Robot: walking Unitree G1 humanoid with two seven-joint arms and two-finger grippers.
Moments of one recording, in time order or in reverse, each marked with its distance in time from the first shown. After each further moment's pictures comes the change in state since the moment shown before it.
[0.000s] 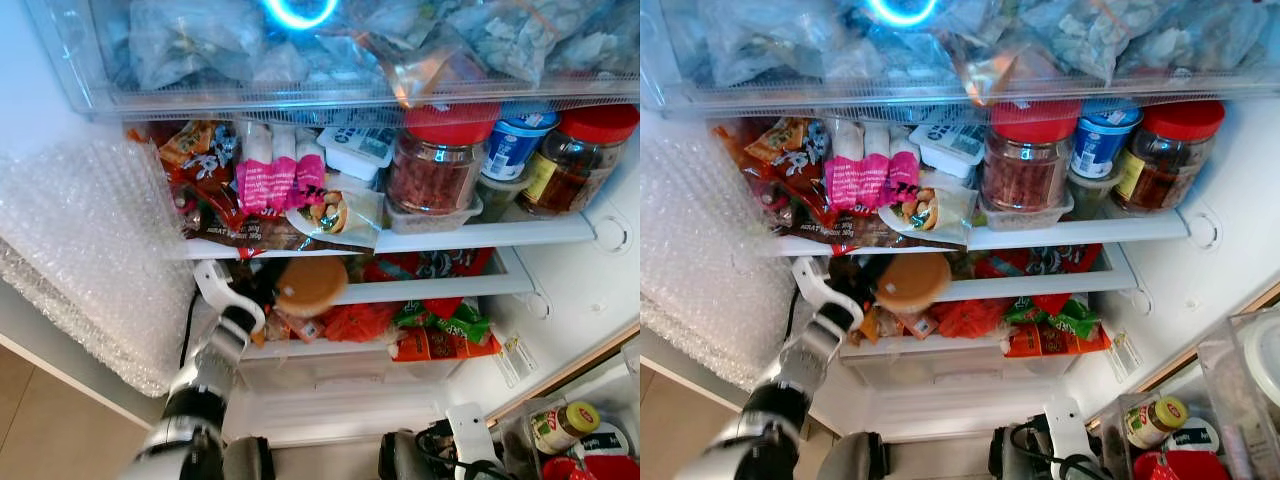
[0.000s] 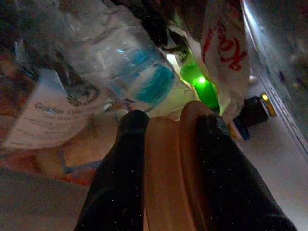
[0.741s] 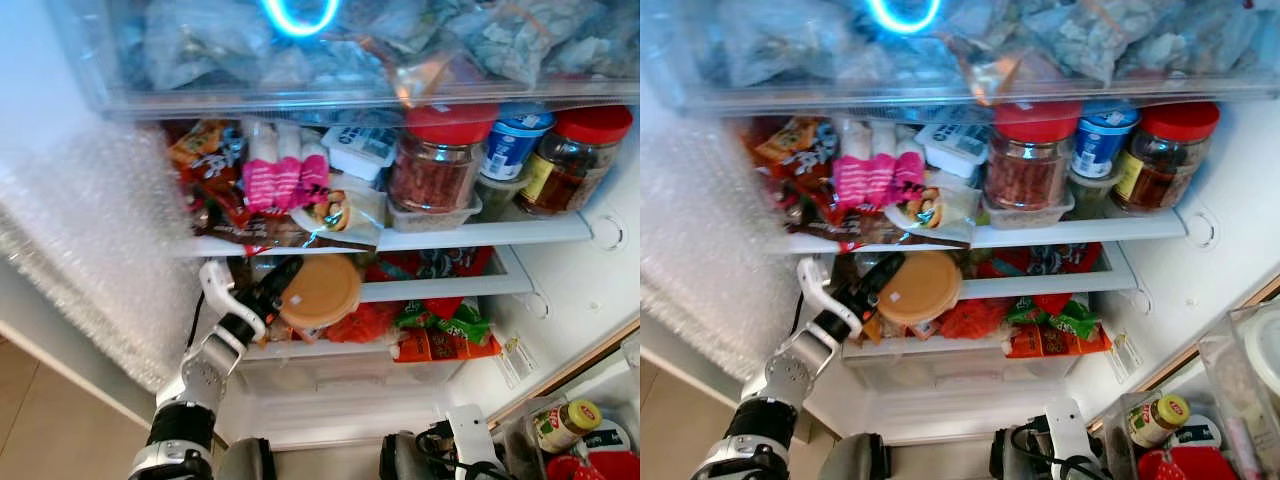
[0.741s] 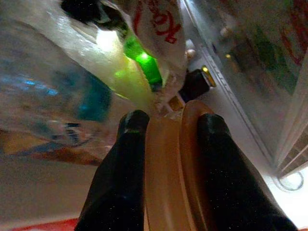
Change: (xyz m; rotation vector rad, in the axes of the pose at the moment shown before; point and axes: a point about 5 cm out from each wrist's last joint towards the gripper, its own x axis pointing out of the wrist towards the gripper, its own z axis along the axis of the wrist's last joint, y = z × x) left arm -0.017 -0.014 -0.004 -0.024 0.106 -0.245; right arm 0.000 0.000 -0.001 0.001 0.006 0.000
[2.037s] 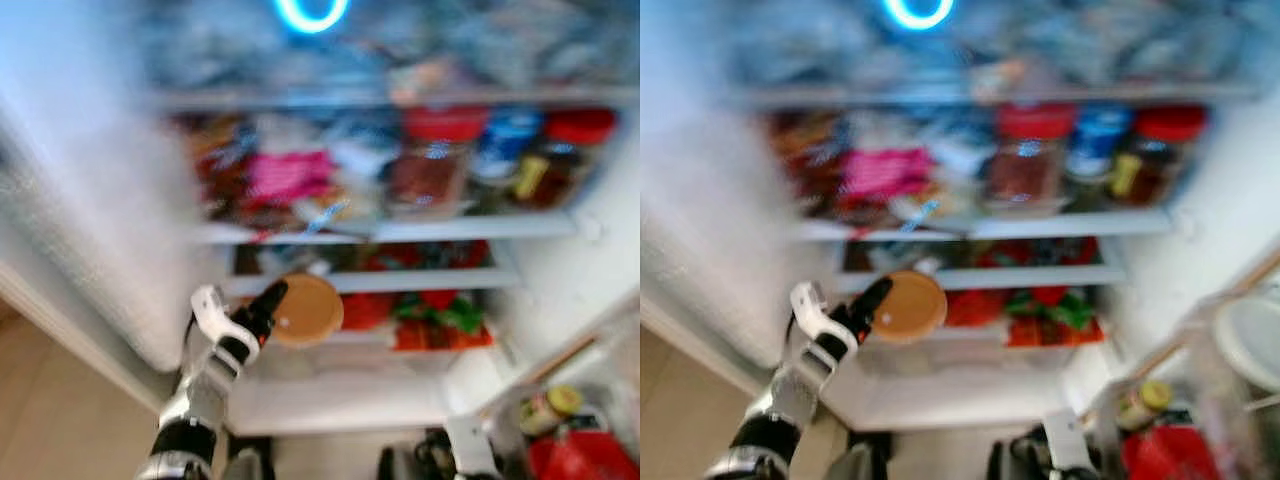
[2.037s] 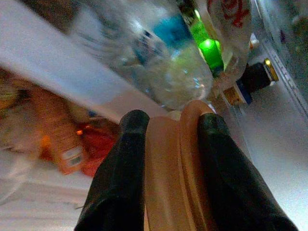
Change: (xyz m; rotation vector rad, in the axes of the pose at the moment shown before) left arm -0.018 0.029 -0.019 0.036 -0.001 0.244; right arm -0.001 0.006 -0.010 0.003 0.044 0.015
